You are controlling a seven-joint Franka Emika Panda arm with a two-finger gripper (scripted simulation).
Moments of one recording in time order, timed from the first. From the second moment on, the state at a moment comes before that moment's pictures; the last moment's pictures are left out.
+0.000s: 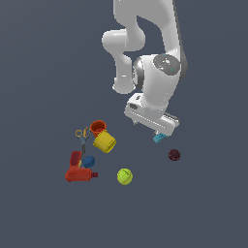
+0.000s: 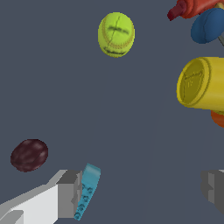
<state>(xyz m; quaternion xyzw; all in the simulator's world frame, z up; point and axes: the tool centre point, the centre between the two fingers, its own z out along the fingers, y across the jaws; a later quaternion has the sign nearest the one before) -0.019 0.093 0.172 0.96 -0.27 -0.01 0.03</state>
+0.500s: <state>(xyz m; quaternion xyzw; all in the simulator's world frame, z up) -0.033 0.136 0.136 0.94 -0.35 0.00 0.02</state>
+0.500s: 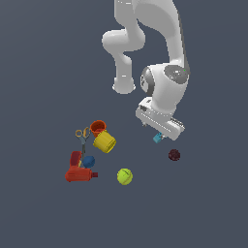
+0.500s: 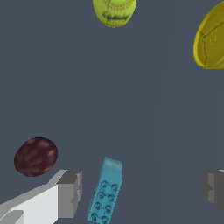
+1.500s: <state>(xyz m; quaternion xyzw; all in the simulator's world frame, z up) -0.073 0.203 0.078 0.88 -0.47 0.00 0.00</state>
